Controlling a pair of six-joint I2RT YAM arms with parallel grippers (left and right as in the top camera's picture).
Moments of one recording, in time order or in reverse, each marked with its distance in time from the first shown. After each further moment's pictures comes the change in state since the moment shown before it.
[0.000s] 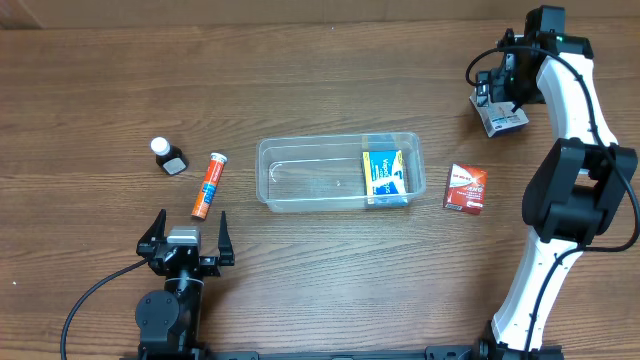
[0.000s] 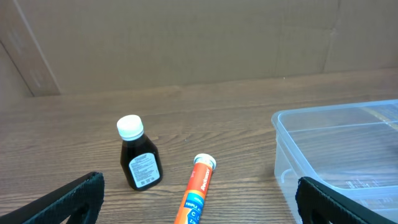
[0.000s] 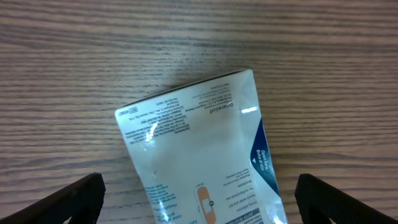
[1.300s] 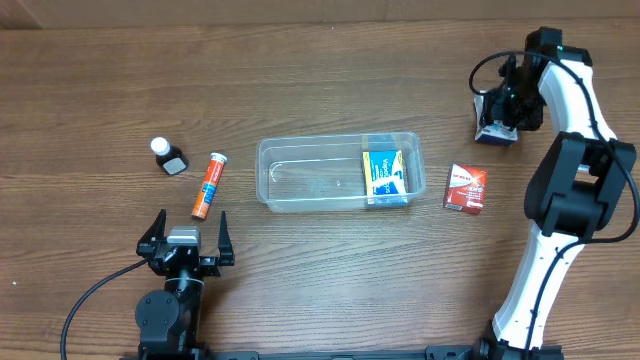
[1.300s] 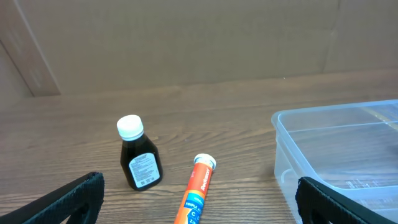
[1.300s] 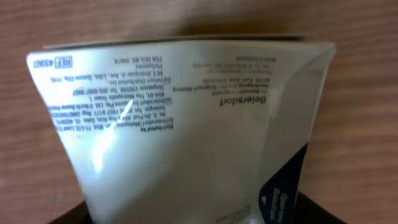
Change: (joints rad) left arm 0.000 0.000 0.000 0.000 0.000 0.000; right arm -0.032 0.064 0.000 -0.157 -0.066 0.112
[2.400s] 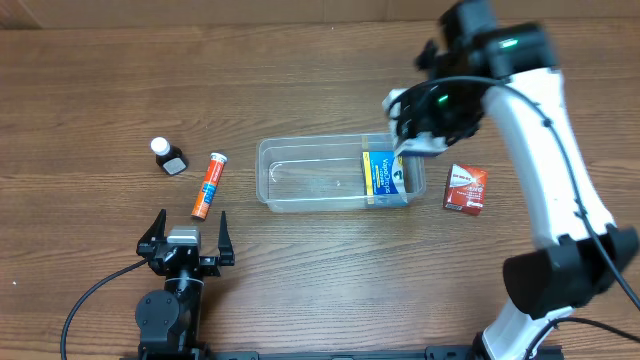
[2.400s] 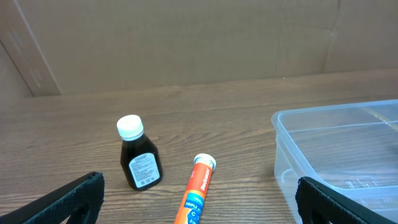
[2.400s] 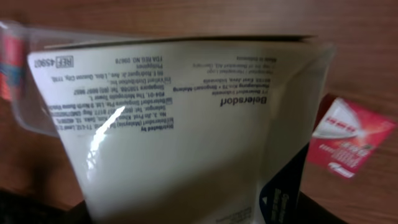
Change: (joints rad) left arm 0.000 0.000 0.000 0.000 0.000 0.000; right arm 0.472 -0.504 -0.104 -0.345 -0.146 0.228
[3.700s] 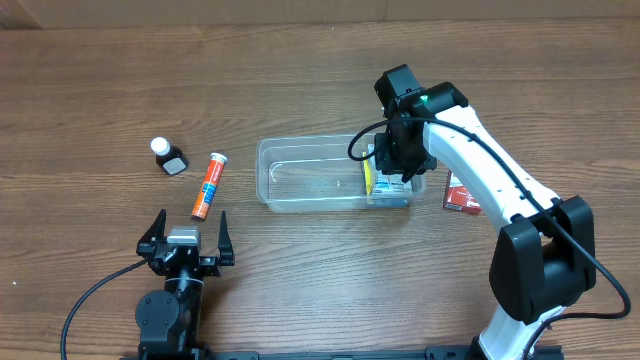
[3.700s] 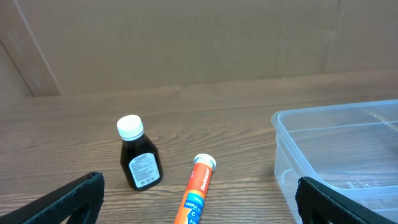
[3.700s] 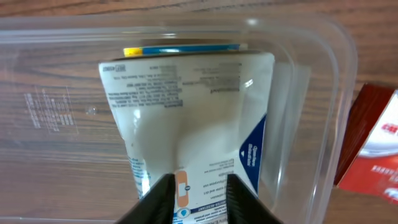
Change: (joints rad) left arm 0.000 0.000 0.000 0.000 0.000 0.000; right arm 0.127 0.005 -0.398 0.367 0.207 0.232
